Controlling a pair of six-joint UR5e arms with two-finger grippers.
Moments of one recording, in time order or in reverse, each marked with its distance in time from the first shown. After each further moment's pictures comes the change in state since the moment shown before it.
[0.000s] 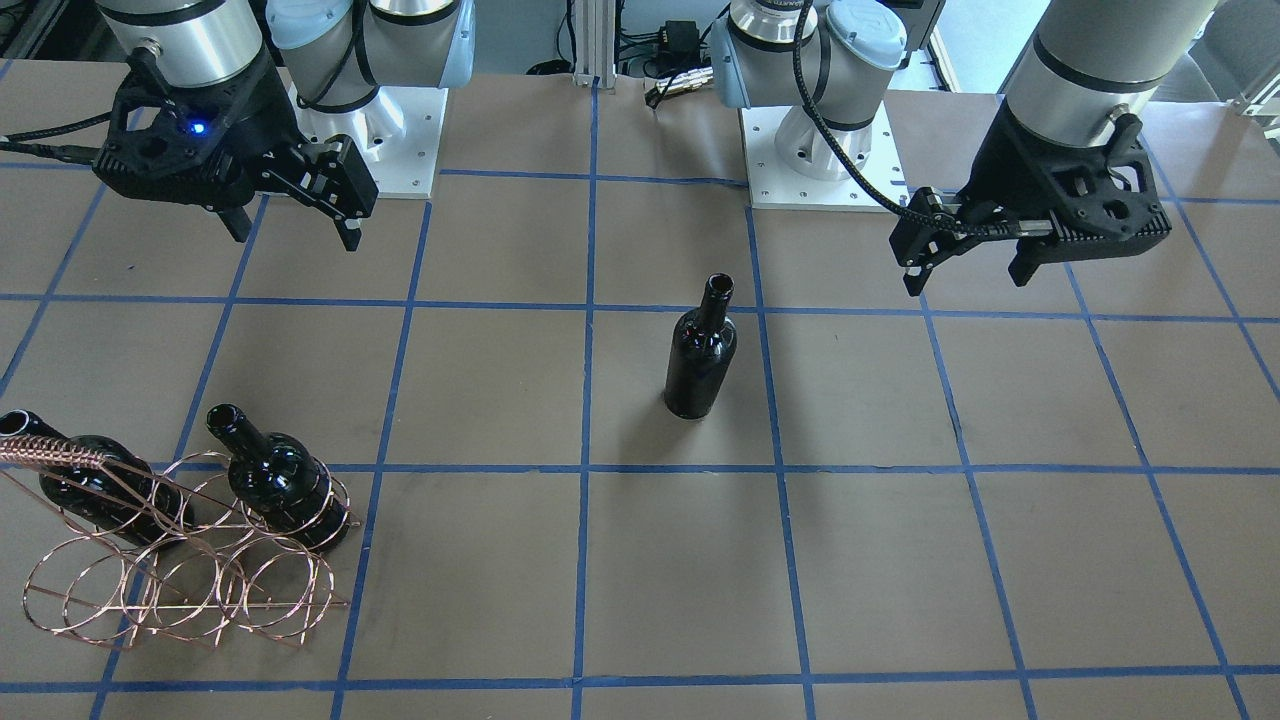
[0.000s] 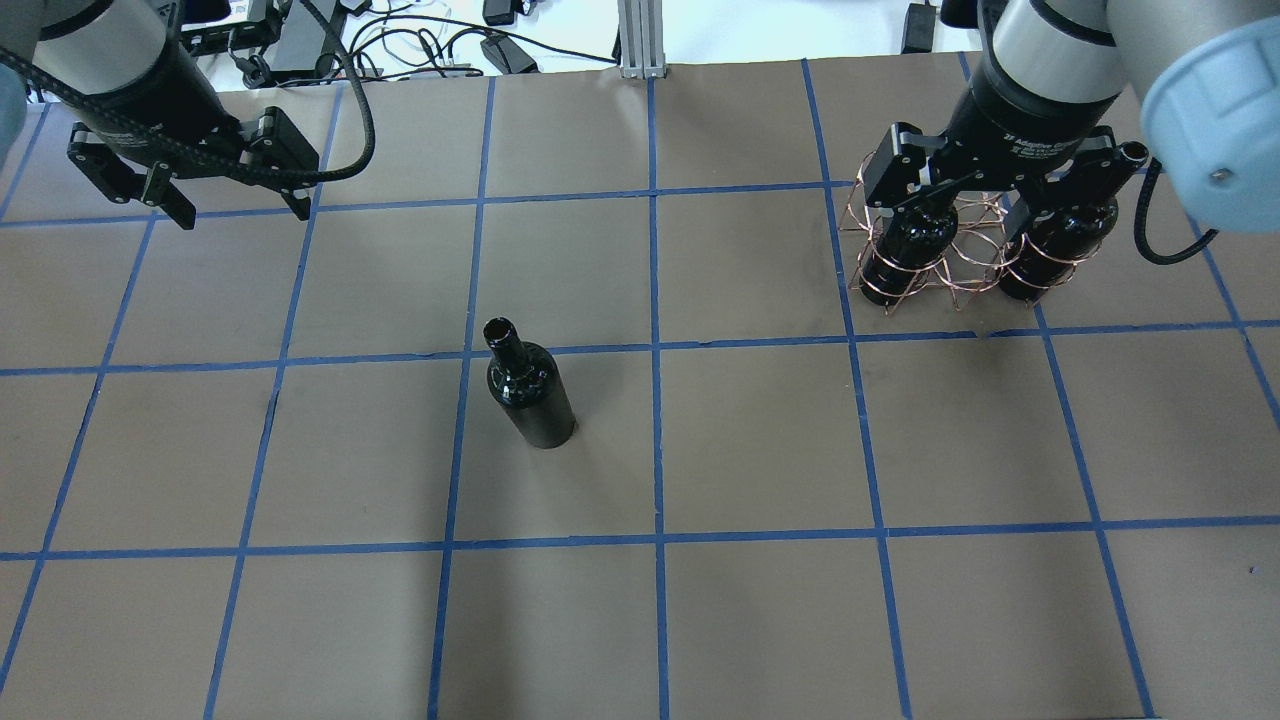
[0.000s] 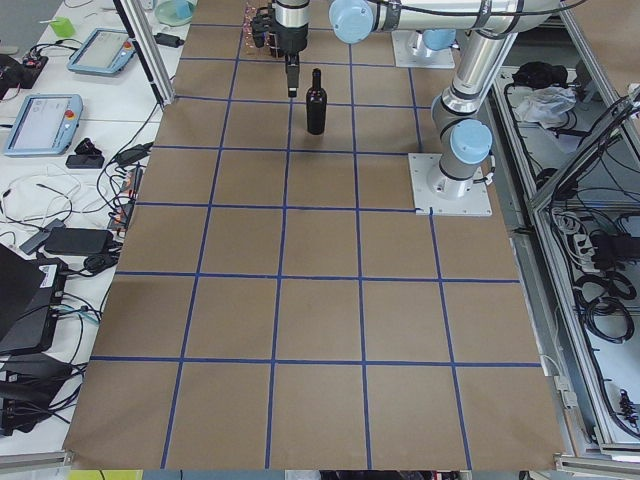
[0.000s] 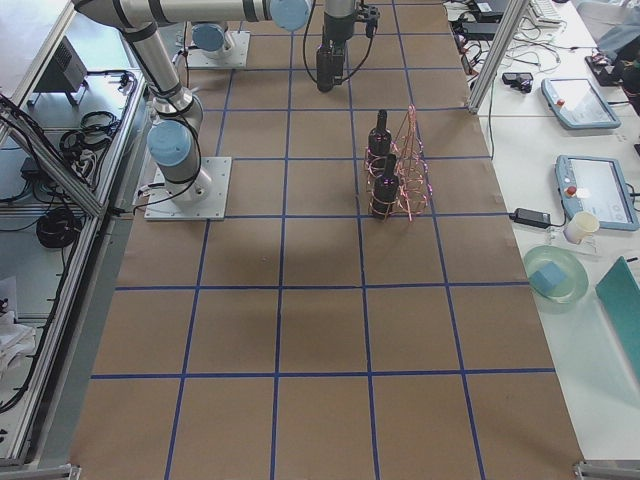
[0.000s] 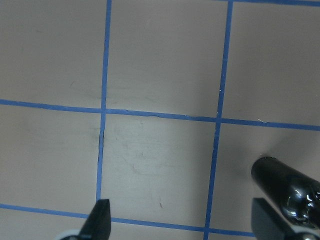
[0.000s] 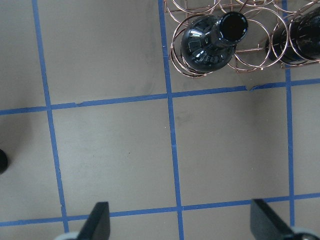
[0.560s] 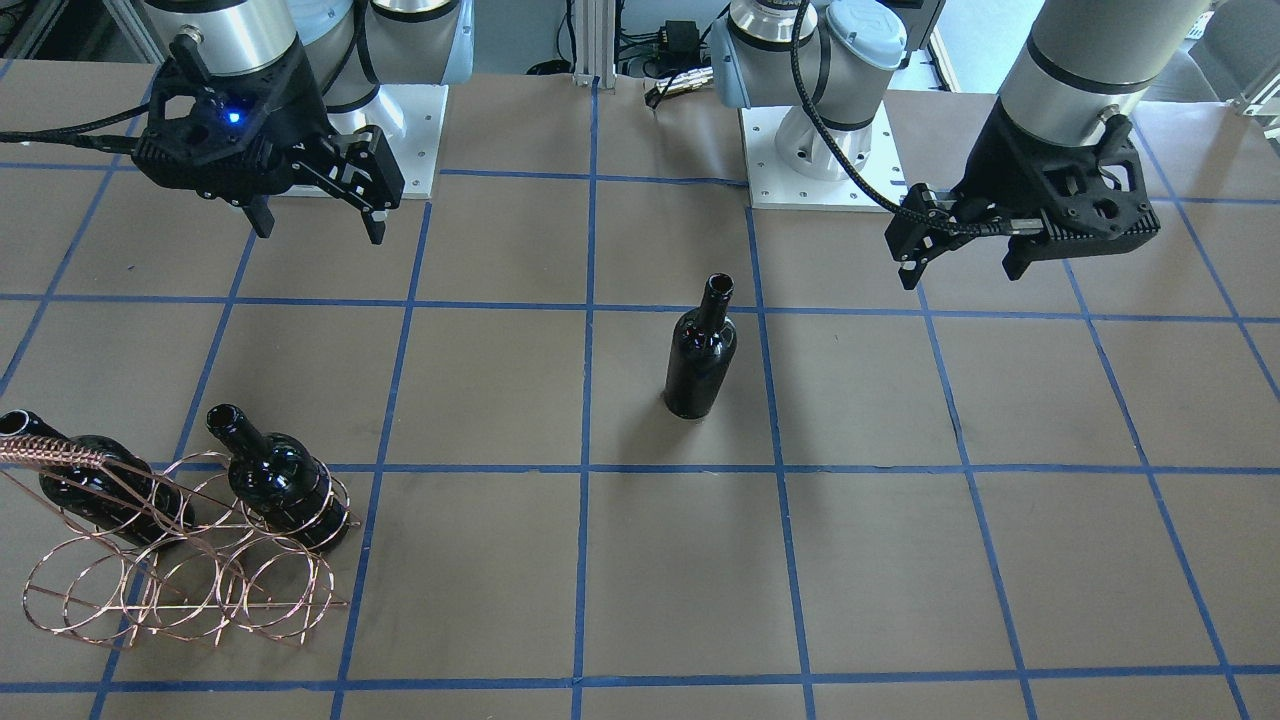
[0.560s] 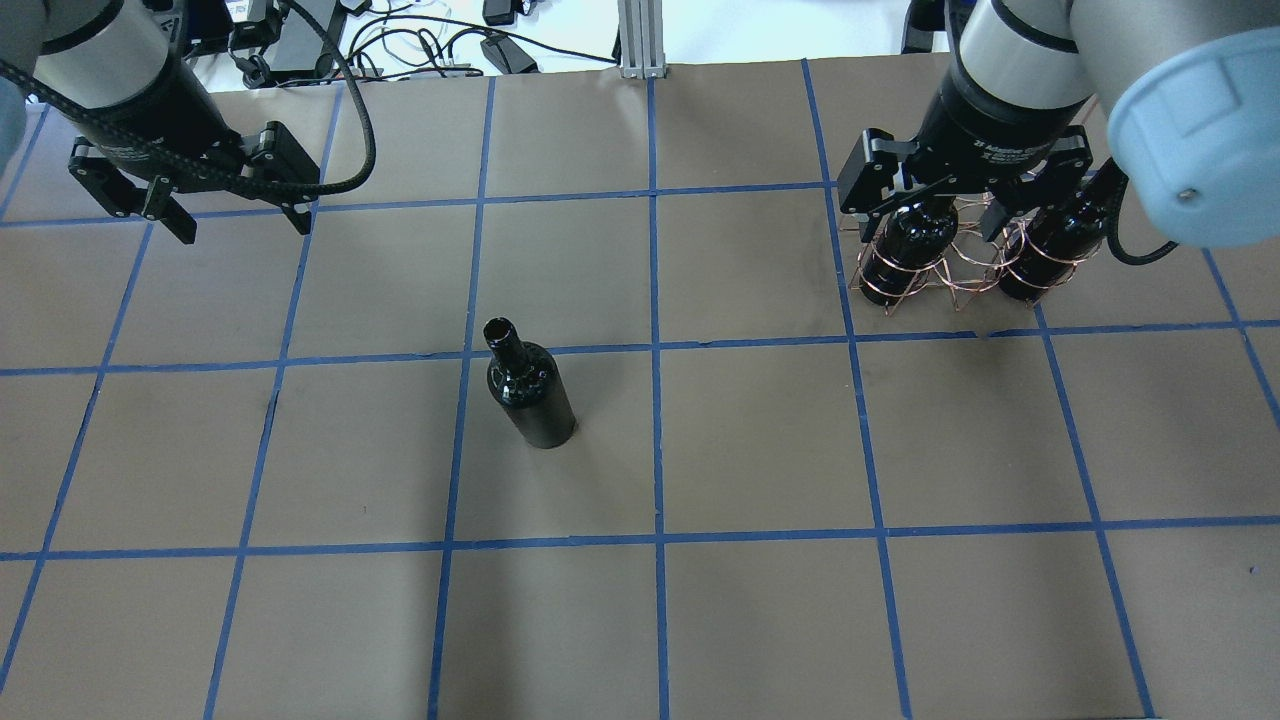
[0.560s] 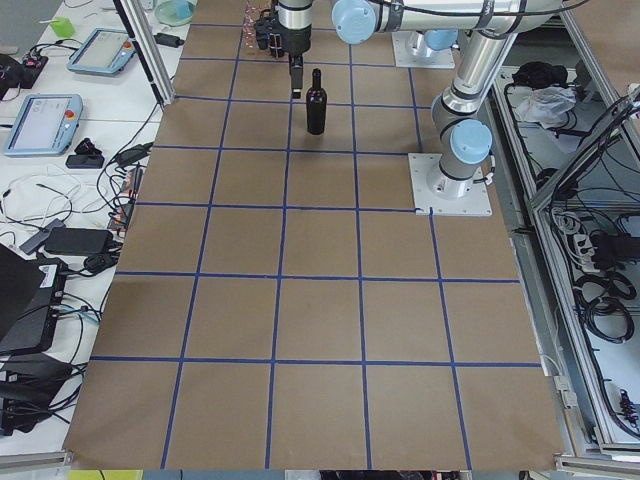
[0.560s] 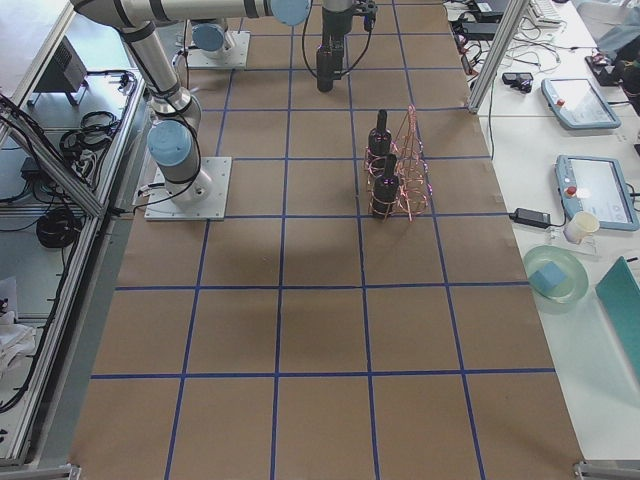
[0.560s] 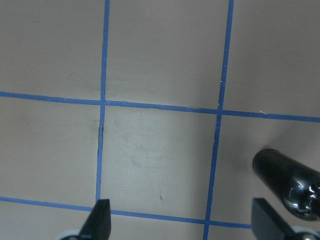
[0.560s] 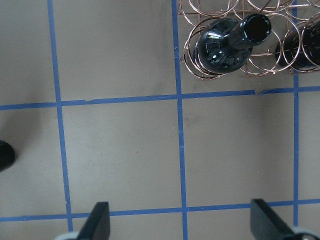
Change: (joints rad) left arm 0.000 0.007 -0.011 -0.020 0.002 0.000; right arm 0.065 0.000 -0.006 -0.015 -0.011 0.015
